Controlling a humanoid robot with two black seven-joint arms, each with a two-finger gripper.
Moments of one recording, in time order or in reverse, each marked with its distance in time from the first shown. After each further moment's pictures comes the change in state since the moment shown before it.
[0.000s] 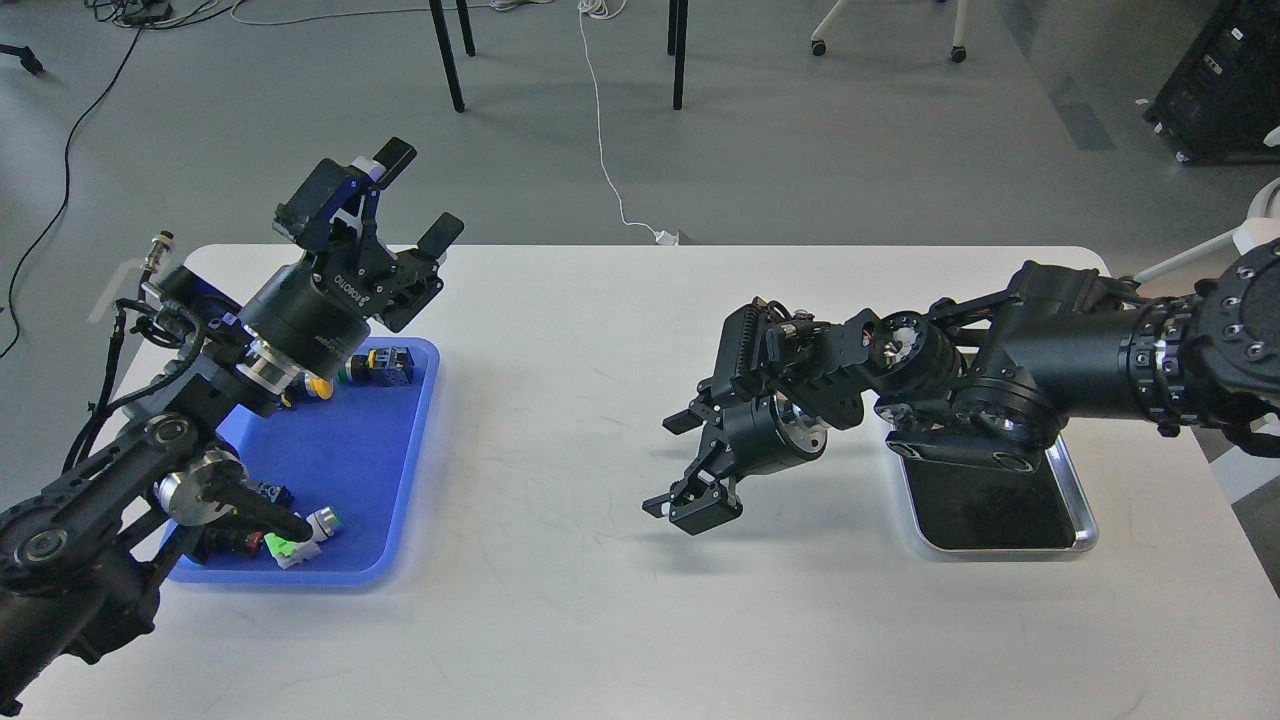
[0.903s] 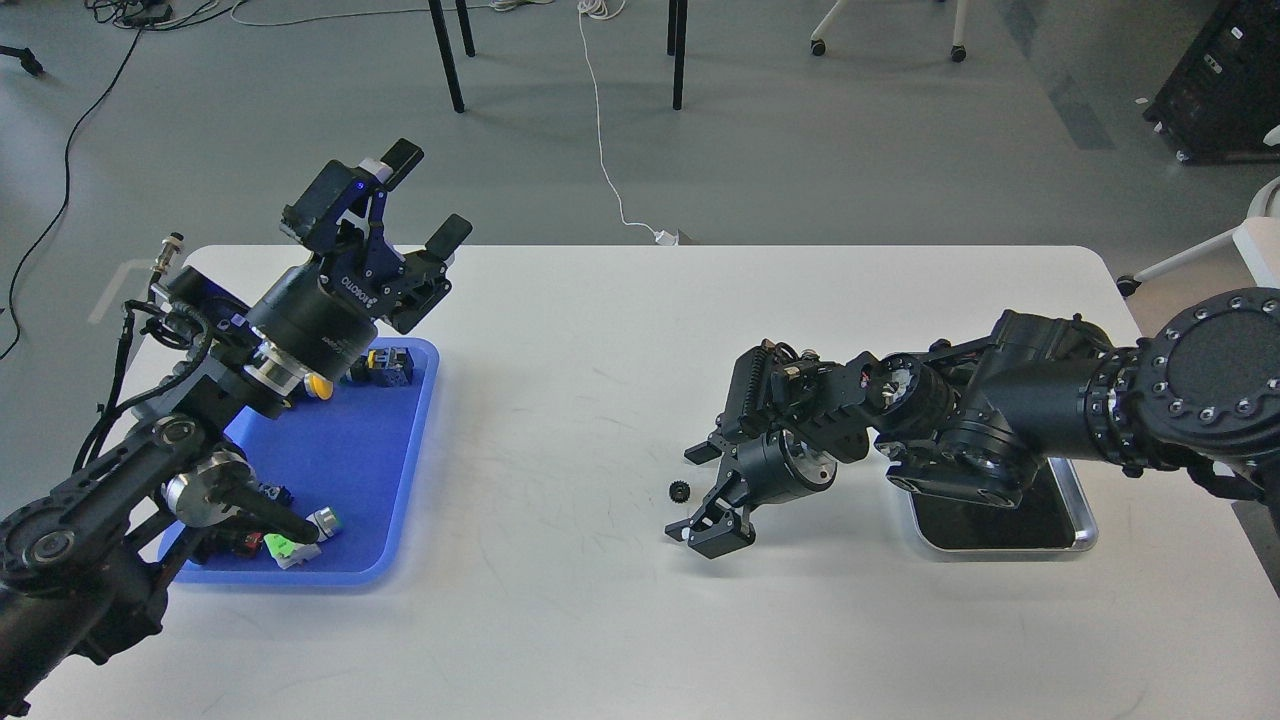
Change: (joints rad) left arm 0.000 -0.013 0.003 0.000 -0.002 -0.006 0.000; right arm -0.109 0.055 -0.061 -0.129 0.008 -0.031 0.000
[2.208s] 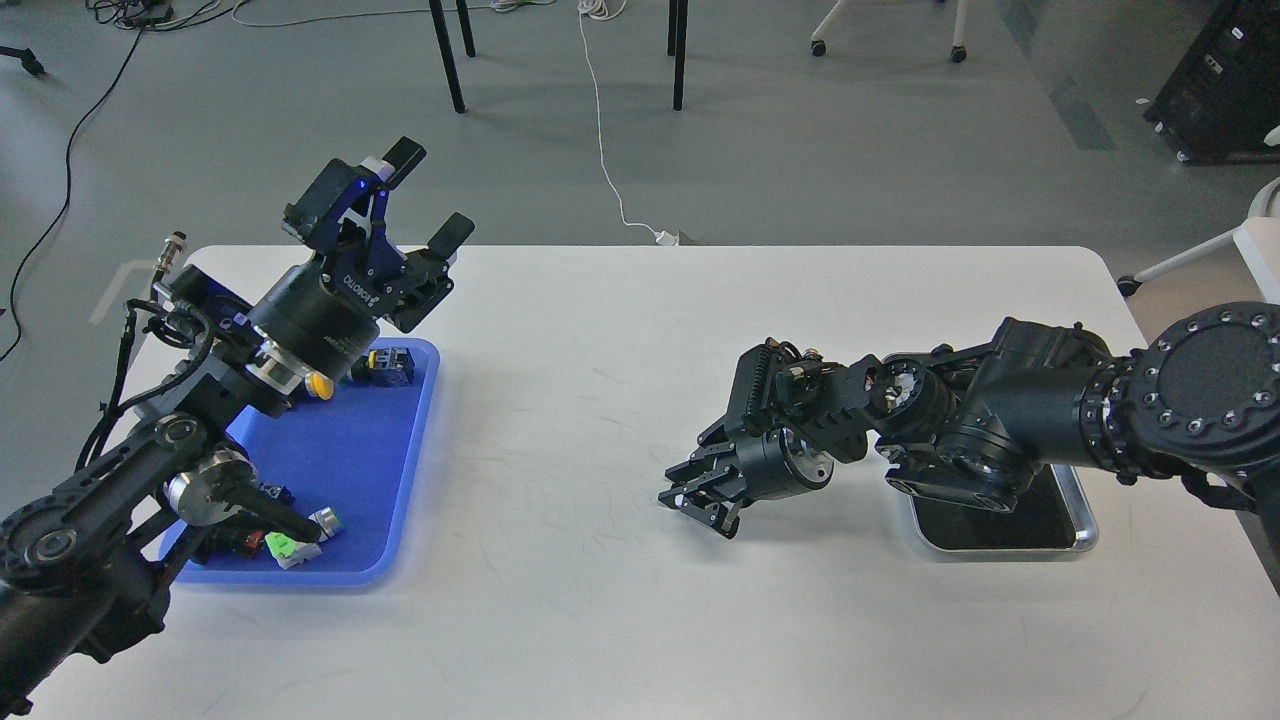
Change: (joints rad) left arm -0.003 -0.002 0.000 0.000 0.000 0.000 0.000; right arm -0.021 -0.004 -0.003 -0.036 0.005 -0.017 0.000
